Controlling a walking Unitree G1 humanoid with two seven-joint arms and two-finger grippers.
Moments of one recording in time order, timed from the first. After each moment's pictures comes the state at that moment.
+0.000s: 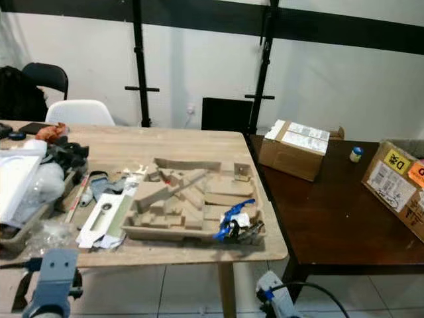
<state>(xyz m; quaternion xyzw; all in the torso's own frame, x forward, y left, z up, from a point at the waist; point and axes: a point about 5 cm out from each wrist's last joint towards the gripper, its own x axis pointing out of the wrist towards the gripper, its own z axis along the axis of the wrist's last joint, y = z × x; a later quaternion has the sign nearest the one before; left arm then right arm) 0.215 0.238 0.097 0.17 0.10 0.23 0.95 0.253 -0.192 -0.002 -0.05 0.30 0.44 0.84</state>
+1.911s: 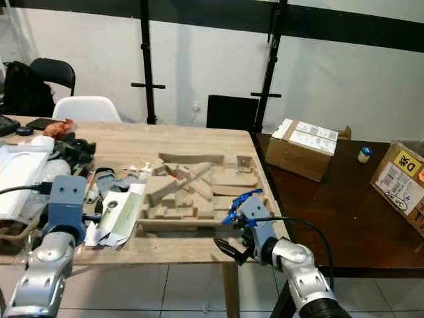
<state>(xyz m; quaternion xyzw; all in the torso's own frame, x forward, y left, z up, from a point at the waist) 0.309 0.242 0.159 0.14 0.03 0.10 0.98 0.325 -0.139 0.114 -0.09 0.07 0.39 0.91</state>
